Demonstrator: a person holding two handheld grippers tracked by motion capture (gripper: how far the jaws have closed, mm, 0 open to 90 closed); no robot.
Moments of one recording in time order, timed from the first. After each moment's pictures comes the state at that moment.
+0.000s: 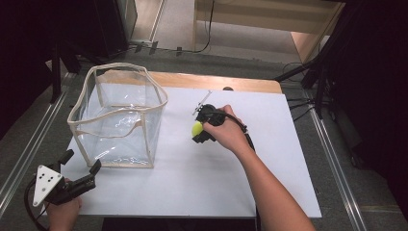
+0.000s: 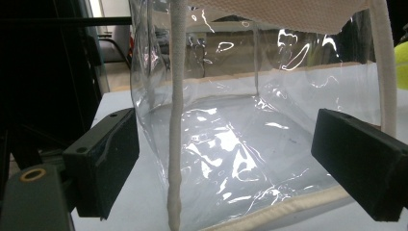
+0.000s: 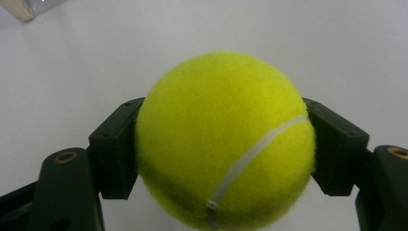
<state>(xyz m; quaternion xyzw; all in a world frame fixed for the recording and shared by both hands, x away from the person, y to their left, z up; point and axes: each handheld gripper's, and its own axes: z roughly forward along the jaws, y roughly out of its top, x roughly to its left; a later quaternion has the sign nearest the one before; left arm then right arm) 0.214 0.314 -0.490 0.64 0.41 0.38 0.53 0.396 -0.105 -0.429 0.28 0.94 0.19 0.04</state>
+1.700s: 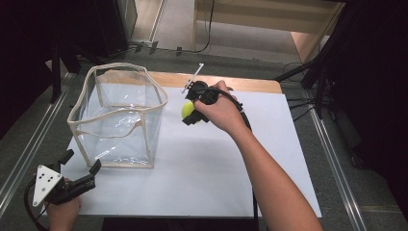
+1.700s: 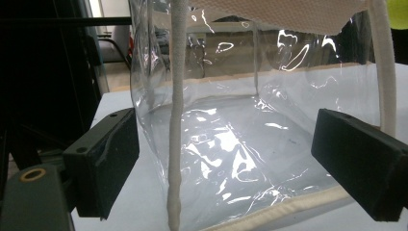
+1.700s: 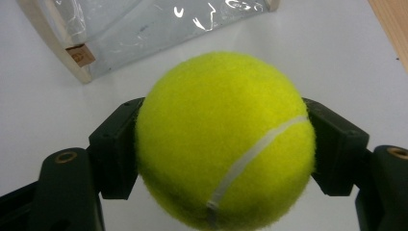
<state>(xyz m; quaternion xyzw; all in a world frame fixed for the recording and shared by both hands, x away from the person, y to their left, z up) 0.215 0.314 -0.490 0.63 0.41 0.38 0.53 0.410 -0.080 -0.351 0.24 0.95 0.21 0.05</state>
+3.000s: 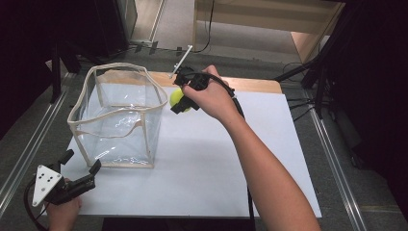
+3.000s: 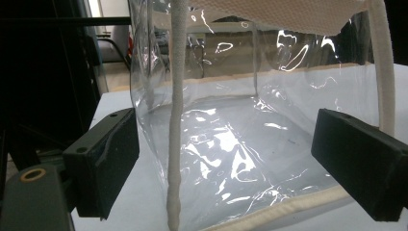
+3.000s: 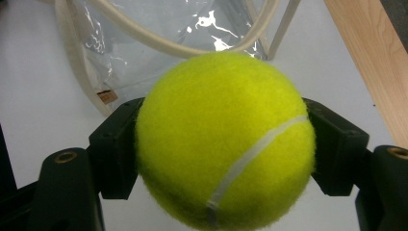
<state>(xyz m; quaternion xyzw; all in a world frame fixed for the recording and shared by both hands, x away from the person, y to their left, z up) 0.215 0.314 -0.490 0.63 0.41 0.38 0.53 0.419 -0.054 -0.308 0.23 0.95 0.22 0.05</state>
